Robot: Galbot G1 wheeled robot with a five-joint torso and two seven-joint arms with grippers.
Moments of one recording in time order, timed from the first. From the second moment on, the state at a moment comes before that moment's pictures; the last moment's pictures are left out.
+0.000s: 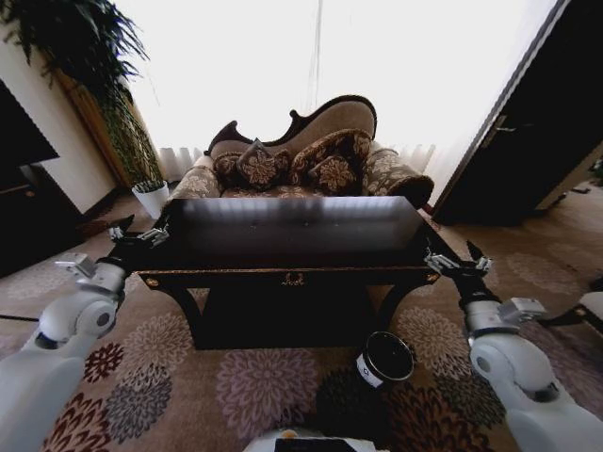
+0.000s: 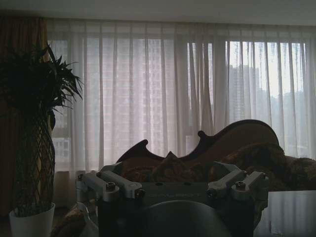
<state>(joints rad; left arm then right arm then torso) 1.25 -0.72 -0.78 -1.99 -0.88 0.09 -0.10 -1.45 0.88 0.82 2.12 0.73 0.01 0.22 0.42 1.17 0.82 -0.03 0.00</state>
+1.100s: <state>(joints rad) 1.25 -0.72 -0.78 -1.99 -0.88 0.09 -0.10 -1.38 0.77 0.76 2.06 0.80 -0.02 0.21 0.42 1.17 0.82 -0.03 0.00</state>
